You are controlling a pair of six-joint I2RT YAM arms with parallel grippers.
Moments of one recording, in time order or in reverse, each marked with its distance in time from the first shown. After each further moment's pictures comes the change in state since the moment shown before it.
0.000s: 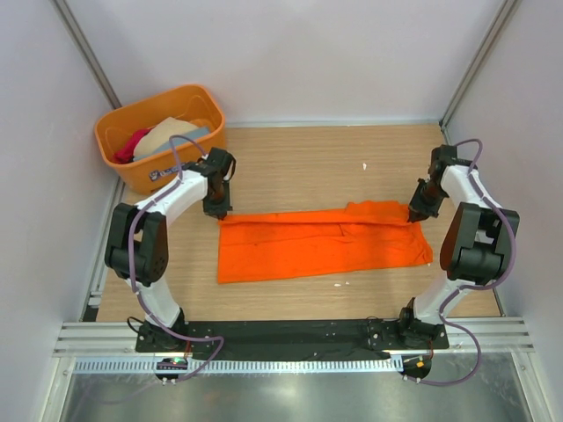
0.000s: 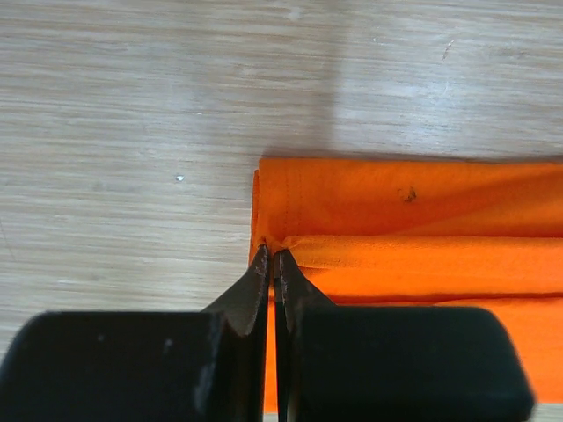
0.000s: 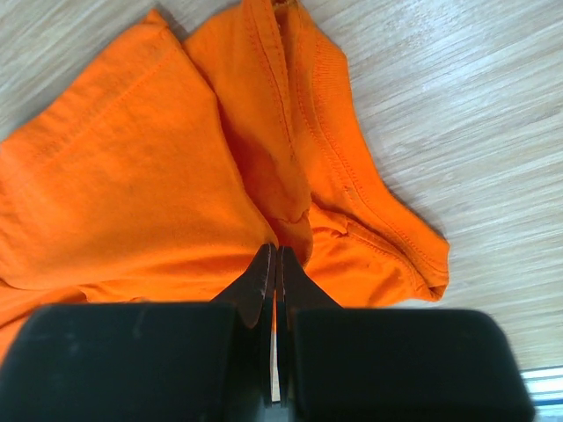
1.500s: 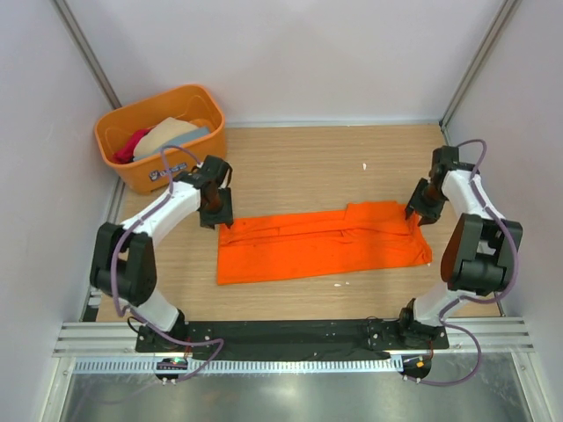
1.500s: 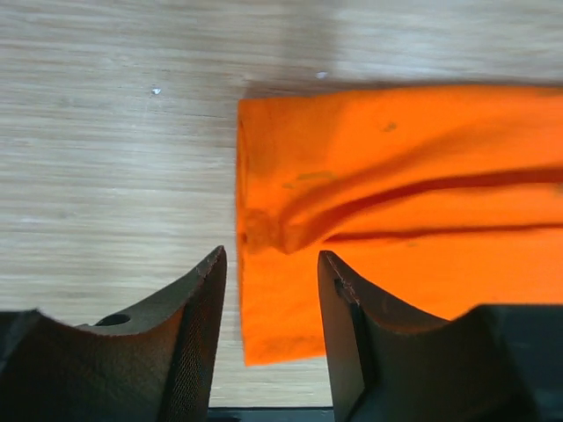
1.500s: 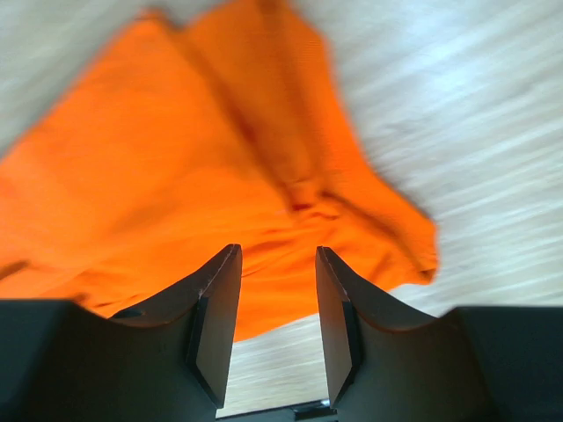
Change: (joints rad) left arm -0.025 -0.125 -0.119 -0.033 0.048 -0.062; right arm 0.001 -0.061 -0.065 0.023 0.043 0.021
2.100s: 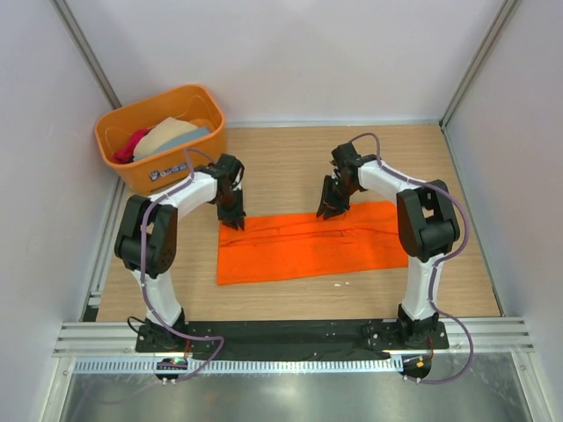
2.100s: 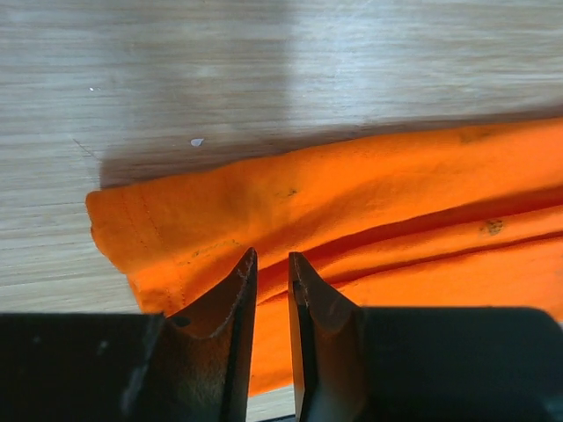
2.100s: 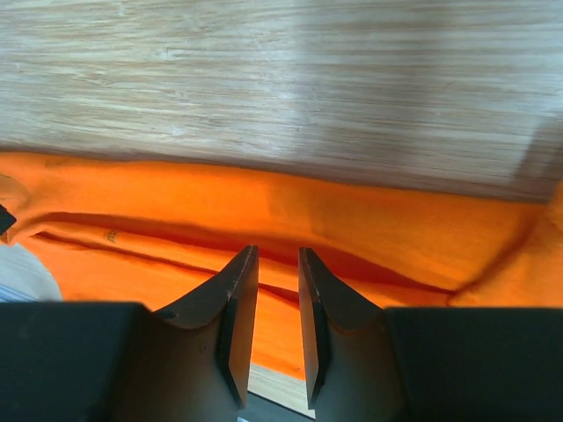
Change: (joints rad) left arm -0.011 0.205 0.116 0.062 0.203 -0.016; right arm 0.566 0.306 0.206 0.183 -0.304 0.215
